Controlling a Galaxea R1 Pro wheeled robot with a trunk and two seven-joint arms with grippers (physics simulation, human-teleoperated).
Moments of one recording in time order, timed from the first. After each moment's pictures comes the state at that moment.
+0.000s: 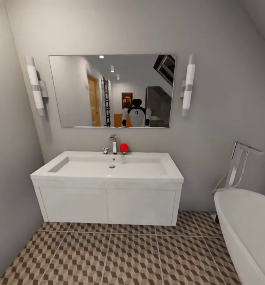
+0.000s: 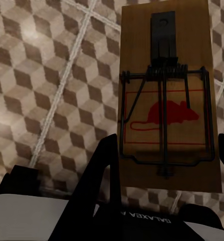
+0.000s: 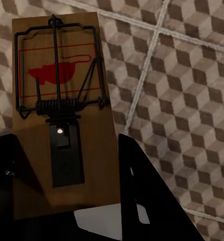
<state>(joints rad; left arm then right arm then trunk) -0.34 0.04 -0.45 -0.01 0.86 0.08 -0.17 -0.48 0.10 0.18 0.03 0.04 0.24 0.05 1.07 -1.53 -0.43</state>
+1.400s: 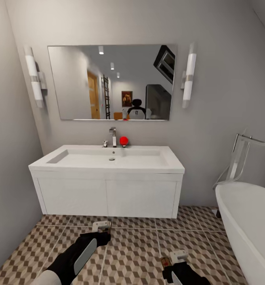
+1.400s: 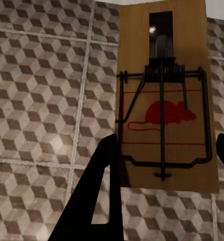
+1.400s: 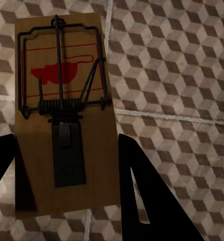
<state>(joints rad) -0.51 0.01 -0.45 -0.72 0.61 0.46 0.32 -0.48 0.08 0.17 -0.32 -0.05 0.35 -0.19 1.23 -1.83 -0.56</state>
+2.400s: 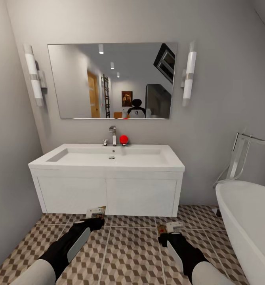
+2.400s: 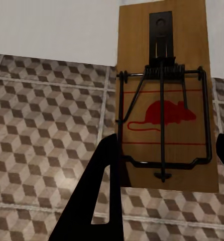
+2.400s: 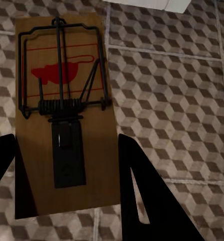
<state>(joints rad) -0.56 0.08 -0.46 -0.78 0.59 0.40 0.32 -0.59 0.09 0.15 -0.45 -0.05 0.38 -0.22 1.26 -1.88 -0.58</state>
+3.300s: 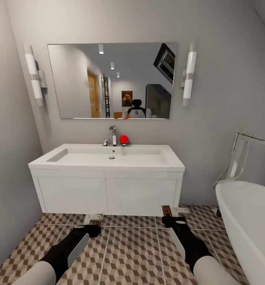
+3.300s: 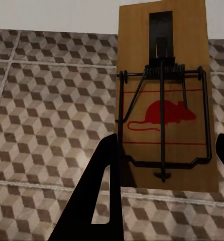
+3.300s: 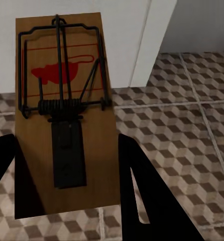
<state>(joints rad) -0.57 0.07 -0.45 -0.67 0.52 0.41 0.31 -0.59 0.08 0.05 -0.62 -0.05 0.31 -0.27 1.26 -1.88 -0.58</state>
